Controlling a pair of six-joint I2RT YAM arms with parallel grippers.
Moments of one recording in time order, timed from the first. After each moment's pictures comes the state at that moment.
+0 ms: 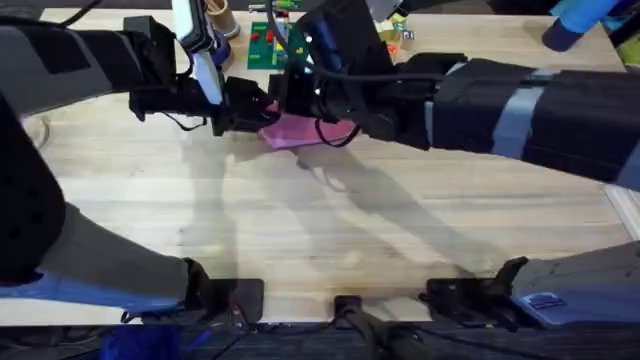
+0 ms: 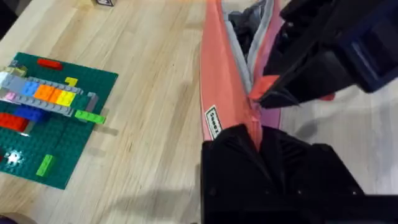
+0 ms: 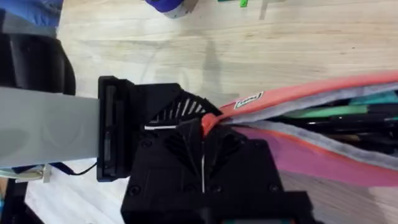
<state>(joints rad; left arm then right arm) 0.16 1.71 1.00 -0.64 1.03 1.34 0.80 1.66 1.13 -0.11 0.04 0.79</state>
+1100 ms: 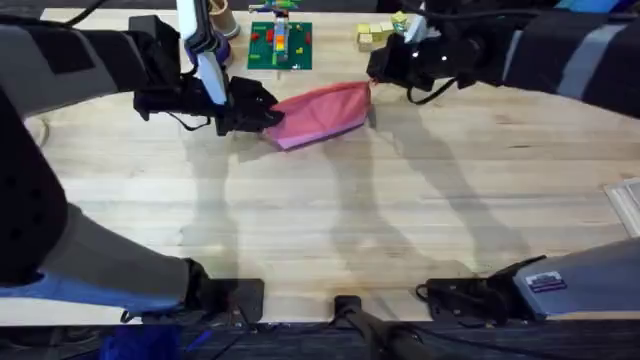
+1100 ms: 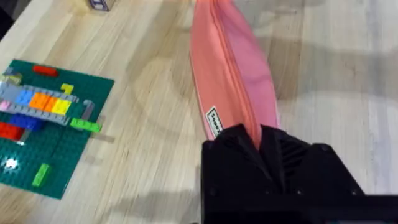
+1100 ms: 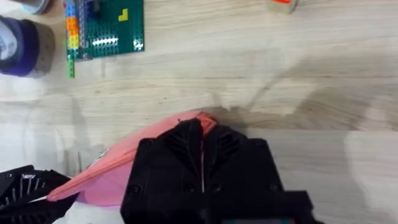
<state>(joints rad) 0.14 1.71 1.00 -0.63 1.03 1.34 0.33 1.66 1.13 -0.31 -0.07 0.53</state>
